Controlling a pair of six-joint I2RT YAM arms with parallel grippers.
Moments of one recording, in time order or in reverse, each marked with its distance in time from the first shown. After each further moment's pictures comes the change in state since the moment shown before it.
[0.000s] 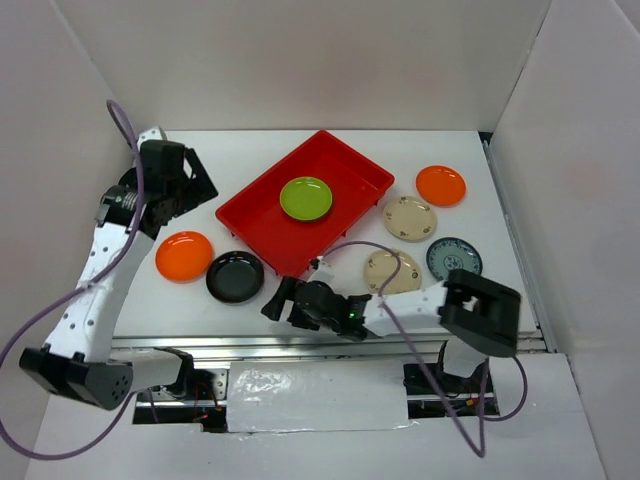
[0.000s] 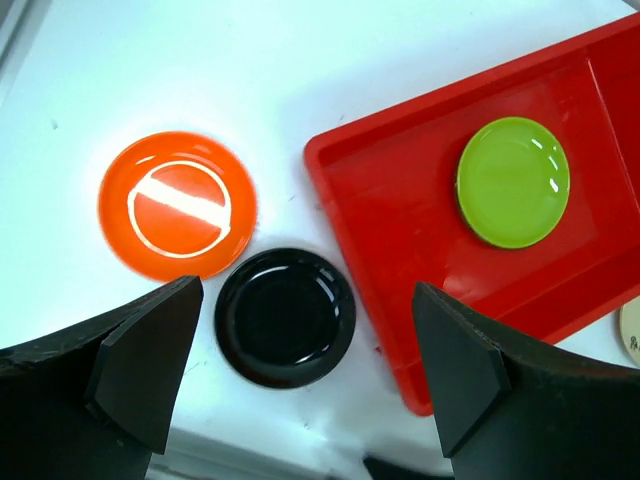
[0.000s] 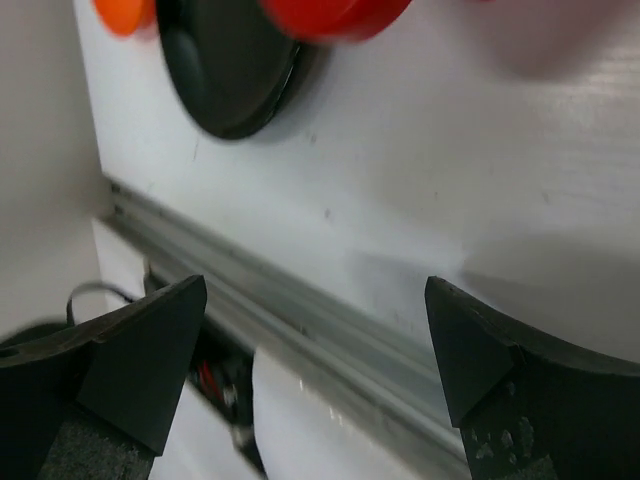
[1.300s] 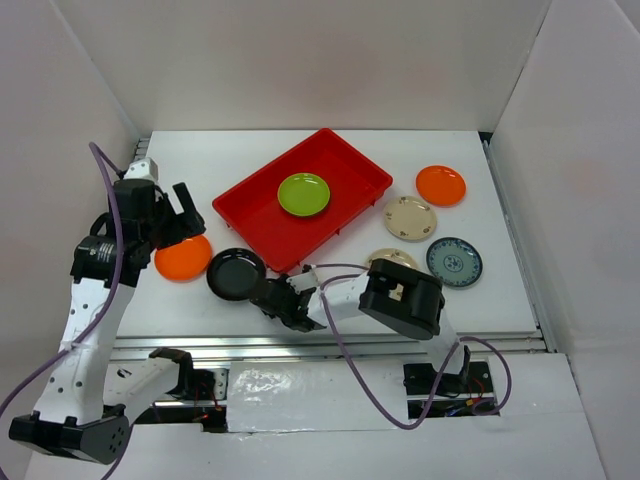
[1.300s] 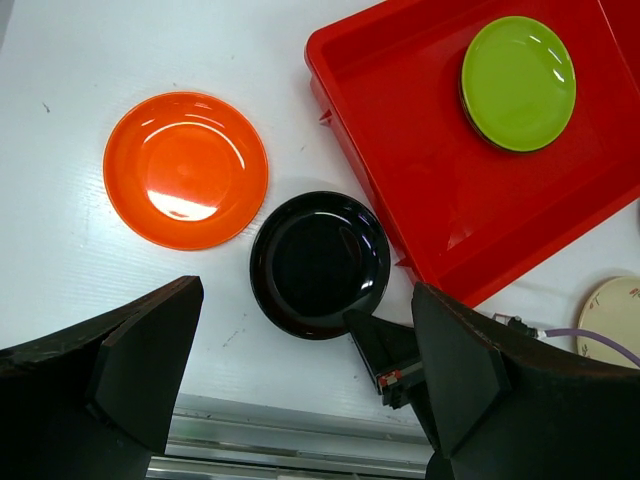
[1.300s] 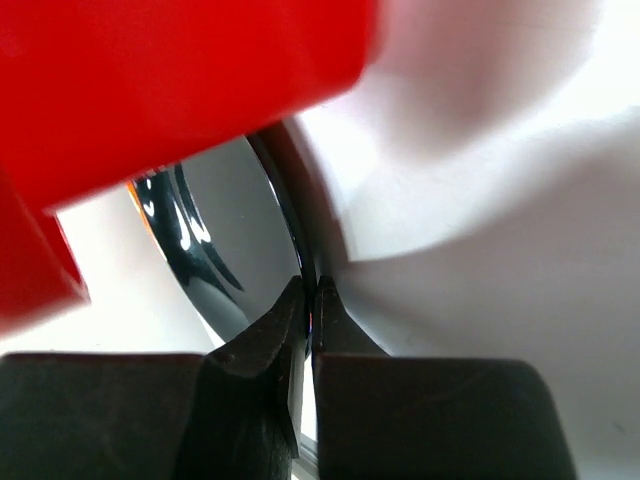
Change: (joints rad) left arm 0.113 -0.300 -0.253 0.020 0.212 0.203; right arm 0.008 0.518 0.432 -0.088 0.291 0.667
